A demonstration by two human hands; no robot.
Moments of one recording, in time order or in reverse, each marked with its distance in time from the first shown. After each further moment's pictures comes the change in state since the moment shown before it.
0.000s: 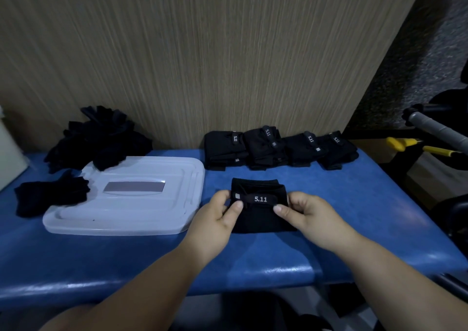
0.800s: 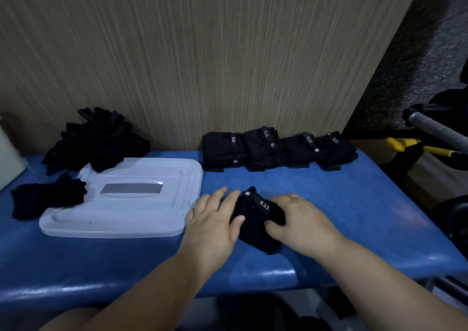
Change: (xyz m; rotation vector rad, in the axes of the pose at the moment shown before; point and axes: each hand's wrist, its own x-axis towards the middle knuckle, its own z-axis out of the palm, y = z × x) left_hand -0.005 -0.004 0.006 0.756 0.110 0.188; right_hand 0.001 -0.018 0.012 -0.529 -0.016 0.026
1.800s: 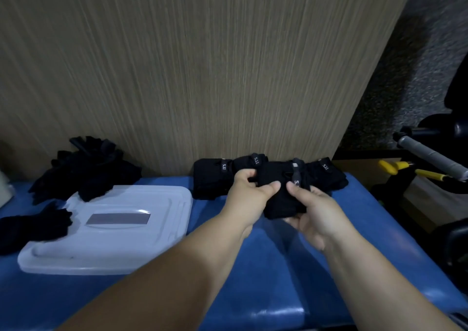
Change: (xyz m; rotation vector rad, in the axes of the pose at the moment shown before) left_hand 0.106 0.090 -0.019 -1.270 -0.037 -0.388; right_hand 0.037 0.016 -0.053 1.572 0.130 0.272
